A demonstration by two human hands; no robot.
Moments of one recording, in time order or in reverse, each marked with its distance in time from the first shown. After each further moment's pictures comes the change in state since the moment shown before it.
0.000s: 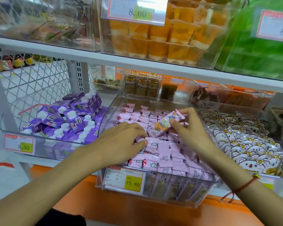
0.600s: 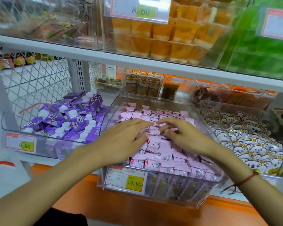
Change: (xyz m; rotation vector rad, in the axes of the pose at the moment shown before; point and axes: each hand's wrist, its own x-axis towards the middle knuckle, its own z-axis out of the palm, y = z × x) left_hand 0.001 -0.004 0.004 -0.105 0.119 0.060; right_hand 0.020 0.016 0.002 -0.369 -0.418 -0.221
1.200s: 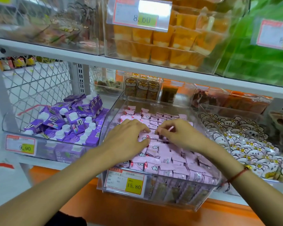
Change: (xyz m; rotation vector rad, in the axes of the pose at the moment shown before) left_hand 0.015 0.000 0.011 0.025 0.084 -0.099; right_hand 0.011 -0.006 -0.002 -0.079 0.030 0.076
